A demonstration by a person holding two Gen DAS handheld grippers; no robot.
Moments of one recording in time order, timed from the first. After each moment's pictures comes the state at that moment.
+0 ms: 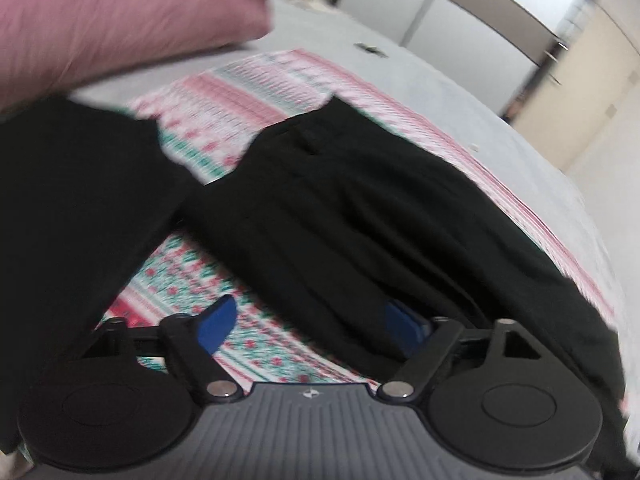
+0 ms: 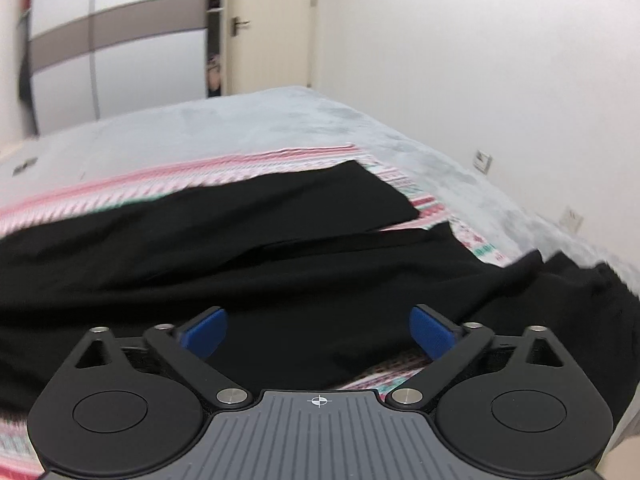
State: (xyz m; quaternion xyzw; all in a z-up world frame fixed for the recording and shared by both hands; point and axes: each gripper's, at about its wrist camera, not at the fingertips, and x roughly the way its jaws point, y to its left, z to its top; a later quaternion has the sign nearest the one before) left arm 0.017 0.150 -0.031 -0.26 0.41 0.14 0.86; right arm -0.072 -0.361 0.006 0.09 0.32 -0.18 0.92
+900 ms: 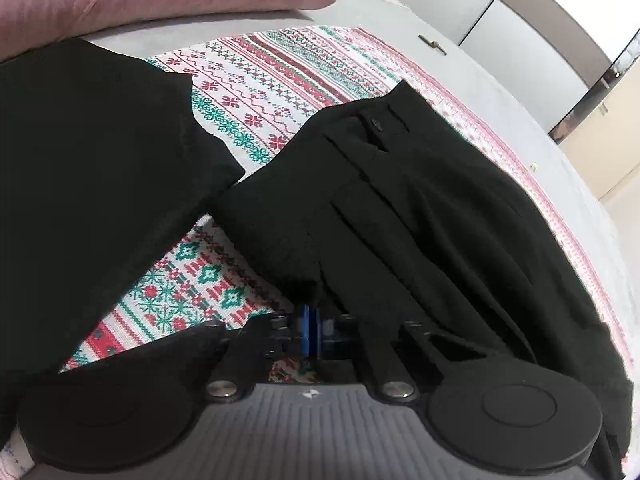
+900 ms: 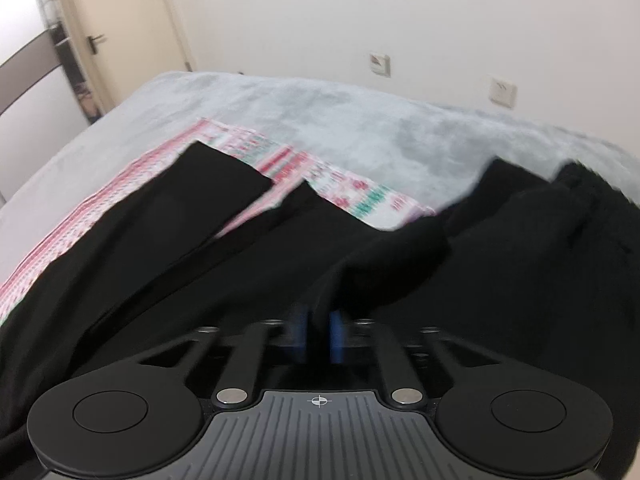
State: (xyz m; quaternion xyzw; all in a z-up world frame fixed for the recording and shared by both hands) left arm 0.056 0.188 -0.072 -0.31 0.39 0.17 0.85; right arm -0.029 -0.525 -0.045 0.24 0.35 -0.27 0.86
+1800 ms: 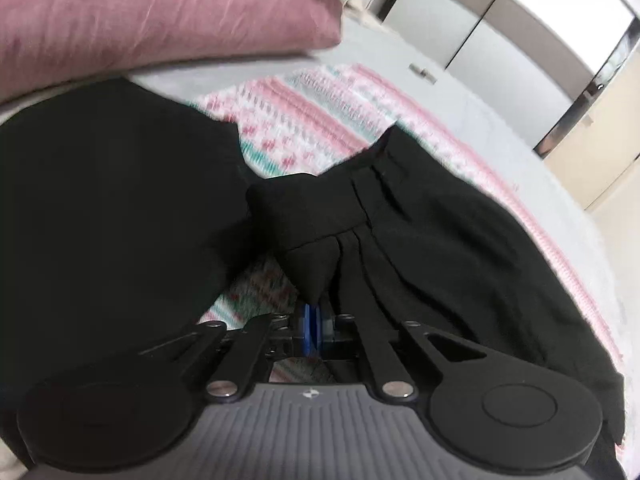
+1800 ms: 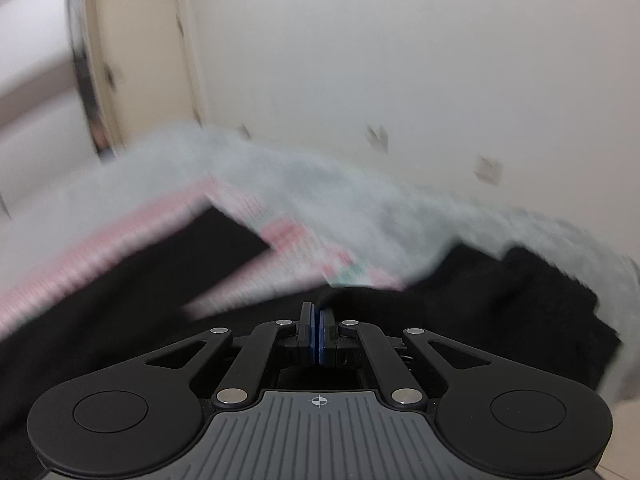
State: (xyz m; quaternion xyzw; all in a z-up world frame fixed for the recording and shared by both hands) left arm 0.004 0.206 -0.040 -0.29 0.37 0.17 0.86; right arm -0.066 -0.507 -0.007 0.17 0.34 -0.33 0.86
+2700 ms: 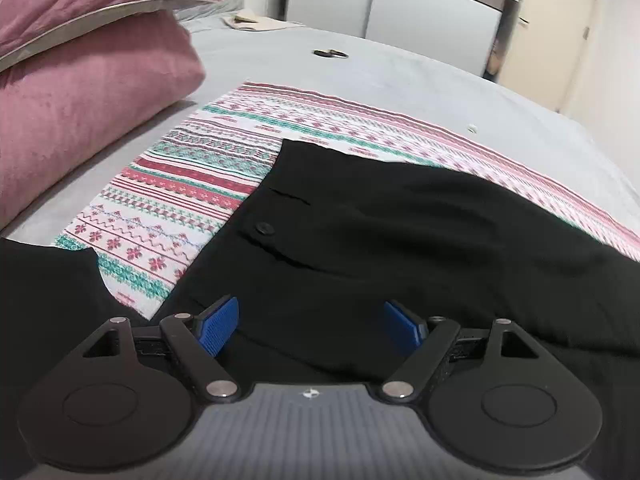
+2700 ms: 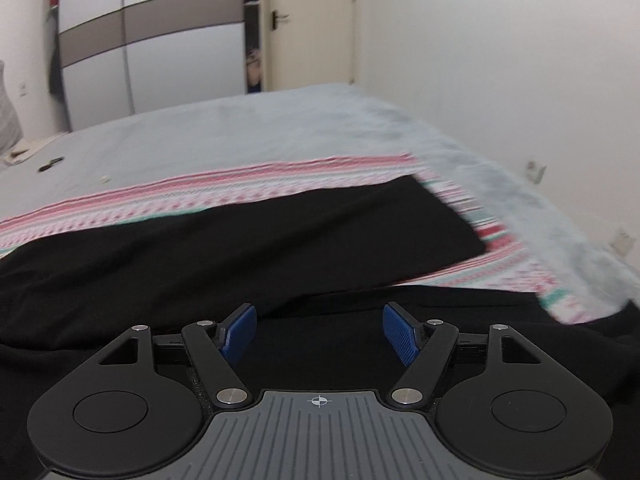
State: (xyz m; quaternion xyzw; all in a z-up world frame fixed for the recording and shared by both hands) left arm 0.132 0.163 -0.019 -0.10 0.39 0.10 0.91; right arm 0.034 -0.337 -0.007 0.07 0.36 -0.09 0.92
